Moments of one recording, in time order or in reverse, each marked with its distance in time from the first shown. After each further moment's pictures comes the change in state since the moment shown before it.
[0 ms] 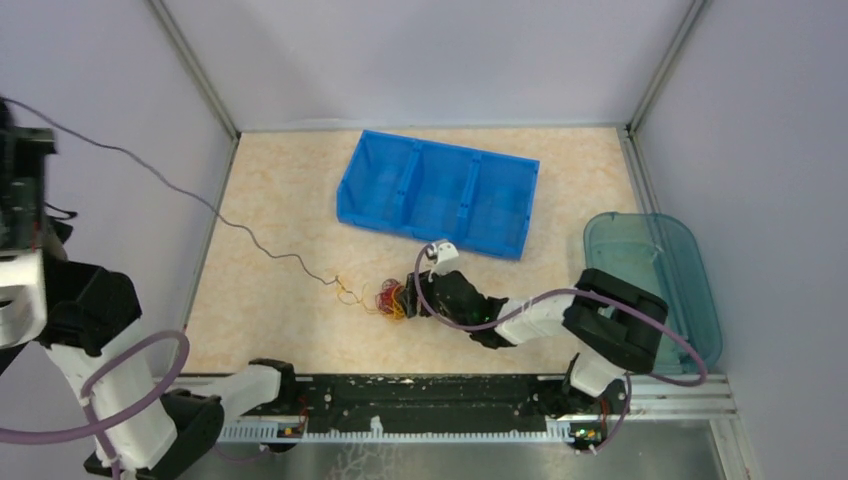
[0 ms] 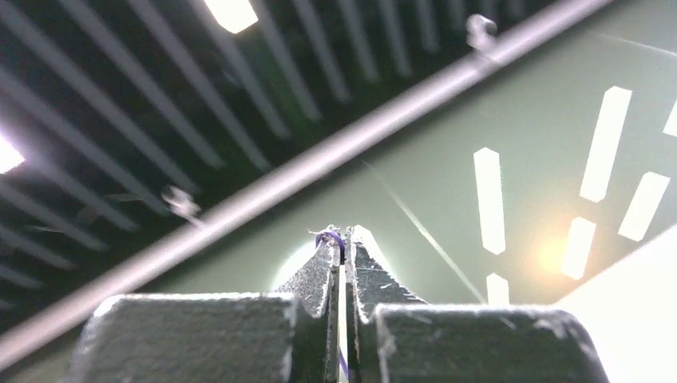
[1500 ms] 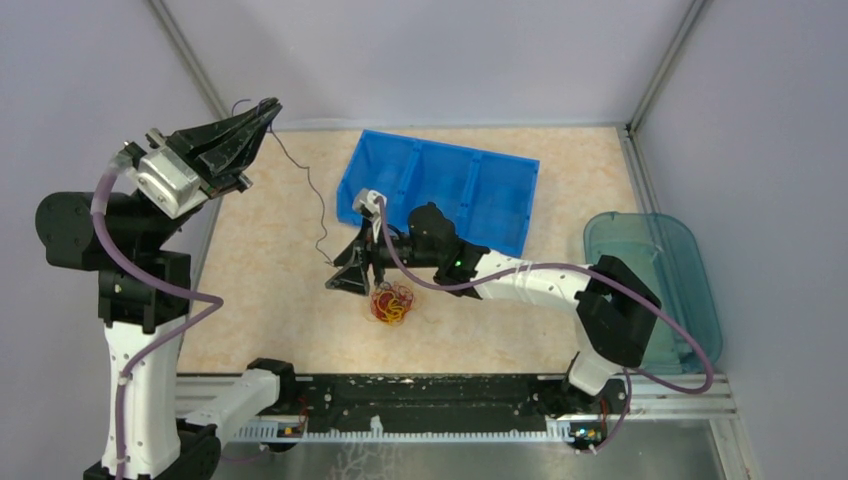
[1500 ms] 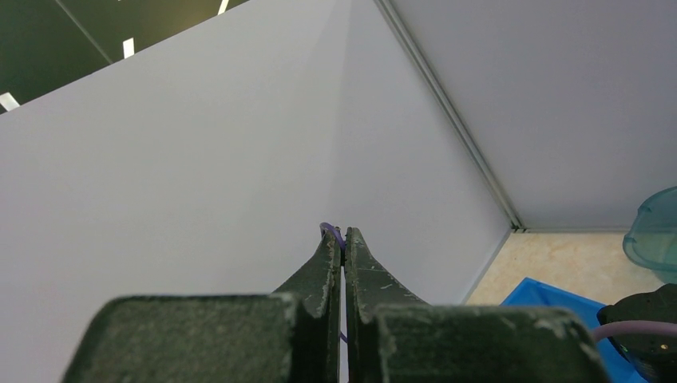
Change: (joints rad) left arm 0.000 -0.235 -0.634 -0.501 0.320 -0.348; right arm -0.069 0.000 0.553 -0.150 -0.837 -0.205
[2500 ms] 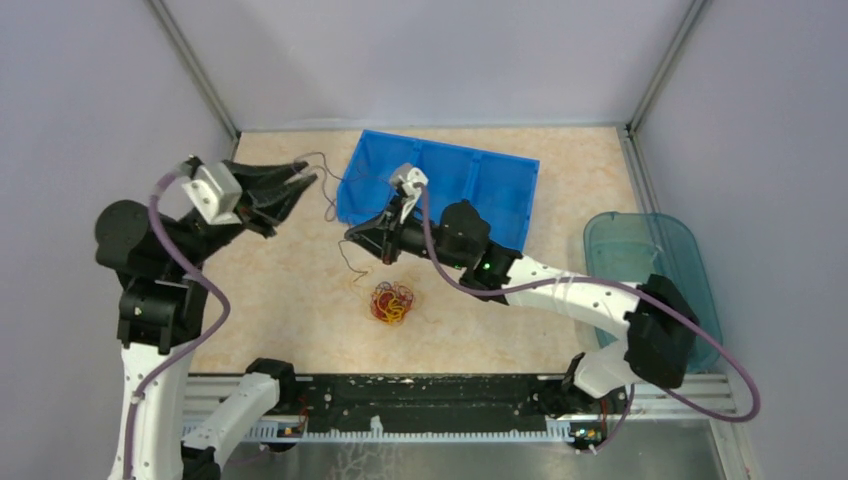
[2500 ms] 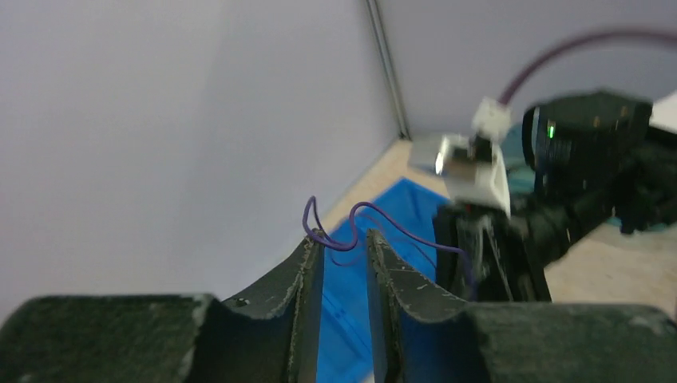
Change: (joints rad) left arm 0.000 -0.134 -0.212 -0.213 0.006 -0.087; right arm 0.004 -0.161 -0.031 -0.011 0.329 -0.053
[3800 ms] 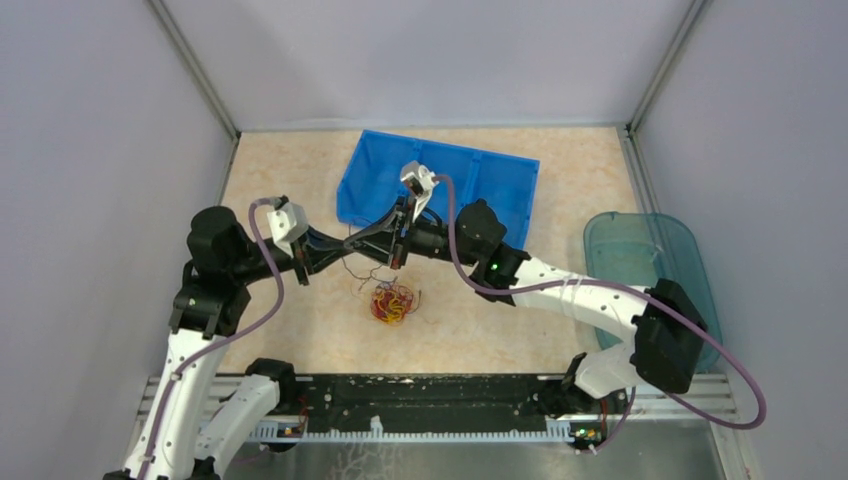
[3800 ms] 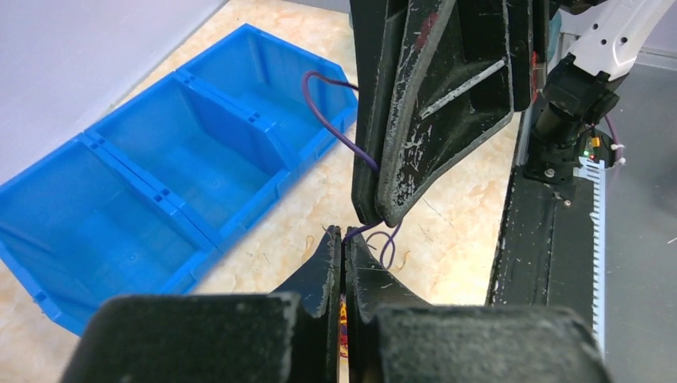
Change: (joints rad) left arm 0.000 -0.091 -0.461 -0.215 0.261 0.088; right arm -0.023 -0.075 -0.062 0.144 -0.185 0.185
